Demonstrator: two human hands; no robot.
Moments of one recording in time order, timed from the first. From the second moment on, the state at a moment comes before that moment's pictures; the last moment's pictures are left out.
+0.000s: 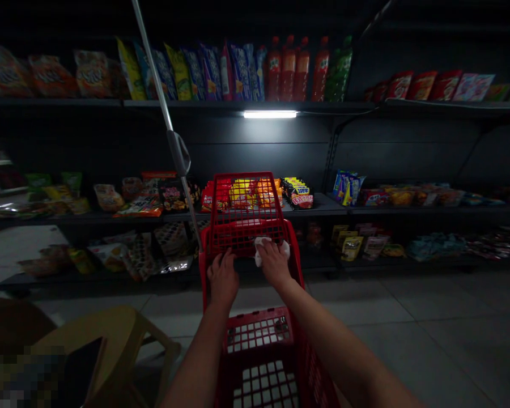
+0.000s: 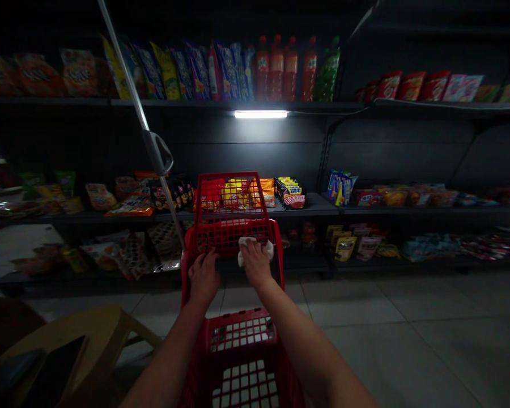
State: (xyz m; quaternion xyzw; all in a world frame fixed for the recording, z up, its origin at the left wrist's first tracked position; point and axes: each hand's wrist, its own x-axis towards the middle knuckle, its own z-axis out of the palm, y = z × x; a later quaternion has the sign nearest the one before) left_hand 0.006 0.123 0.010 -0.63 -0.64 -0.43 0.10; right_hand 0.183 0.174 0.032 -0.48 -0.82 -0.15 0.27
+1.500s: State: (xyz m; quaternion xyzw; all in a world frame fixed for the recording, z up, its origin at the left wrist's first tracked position) left_hand 0.011 0.122 0.017 -0.63 -0.69 -0.31 0.18; right_hand 0.205 0.218 0.095 -0.53 -0.79 -0.15 0.26
